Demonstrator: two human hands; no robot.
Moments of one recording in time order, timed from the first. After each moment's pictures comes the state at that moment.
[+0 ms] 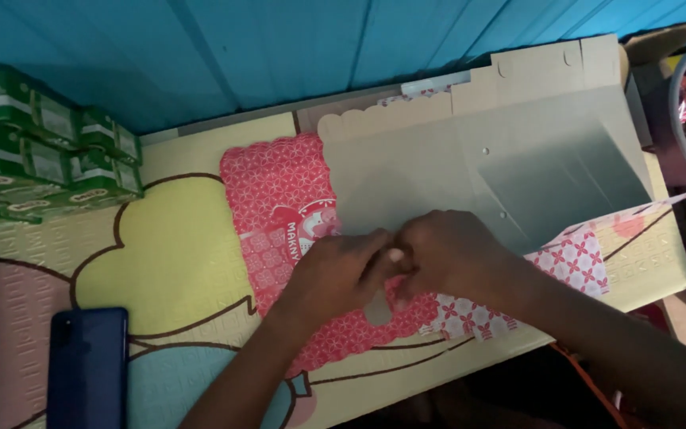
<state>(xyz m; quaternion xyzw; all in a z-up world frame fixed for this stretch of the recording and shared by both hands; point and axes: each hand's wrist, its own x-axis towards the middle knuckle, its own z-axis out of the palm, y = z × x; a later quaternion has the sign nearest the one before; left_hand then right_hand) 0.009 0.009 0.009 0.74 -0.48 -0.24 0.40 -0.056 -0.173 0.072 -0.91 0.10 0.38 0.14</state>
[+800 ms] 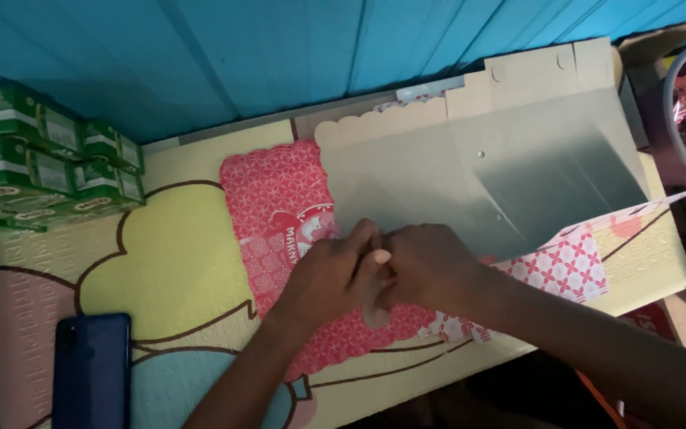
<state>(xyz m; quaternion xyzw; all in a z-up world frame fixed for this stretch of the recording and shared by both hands) 0.004 0.014 -0.002 0.75 -0.44 -0.24 0.43 -0.056 -0.157 0.069 -0.92 0.06 0.32 0.21</state>
